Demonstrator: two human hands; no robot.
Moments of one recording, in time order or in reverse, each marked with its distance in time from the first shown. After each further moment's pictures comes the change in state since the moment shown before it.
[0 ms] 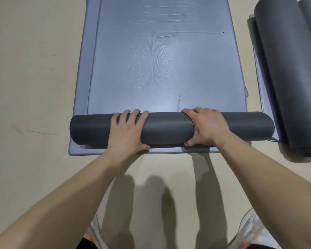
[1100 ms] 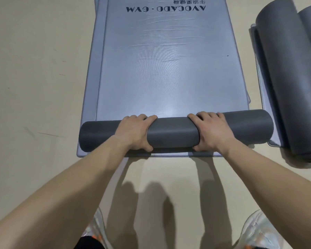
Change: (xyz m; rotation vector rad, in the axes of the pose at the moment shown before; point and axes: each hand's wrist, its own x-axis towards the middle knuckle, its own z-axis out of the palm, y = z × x) left_hand 0.032 -0.011 -0.032 -0.152 -0.378 0.098; right_hand -0.009 0.006 0.006 -0.087 0.054 -0.042
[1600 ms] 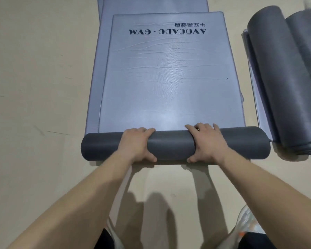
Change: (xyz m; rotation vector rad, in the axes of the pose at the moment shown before) left_hand -0.048 0.022 0.016 -0.103 -0.005 -0.079; right_hand -0.051 -0.030 -0.010 0.138 -0.162 0.052
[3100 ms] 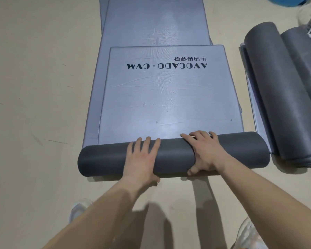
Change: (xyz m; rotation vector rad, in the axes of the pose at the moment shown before) left_hand -0.028 0.038 0.019 0.139 0.101 -0.041; right_hand 0.006 0.005 -0.009 0.011 -0.011 -0.060
